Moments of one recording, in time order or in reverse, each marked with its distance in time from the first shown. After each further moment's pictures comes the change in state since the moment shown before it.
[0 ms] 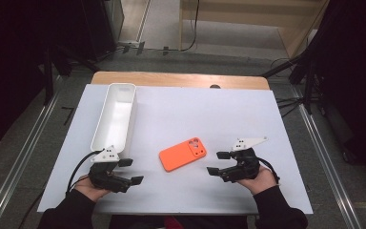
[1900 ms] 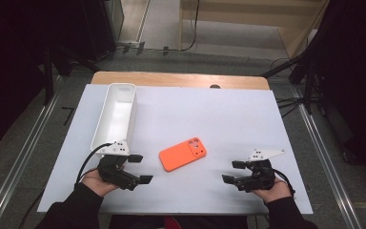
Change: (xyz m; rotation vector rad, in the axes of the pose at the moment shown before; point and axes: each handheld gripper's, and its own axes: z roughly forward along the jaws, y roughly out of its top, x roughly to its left) left arm -0.013 0.038 0.008 0.037 -0.115 0.041; right arm -0.014 -0.047 -0.023 -0.010 -0.048 0.084
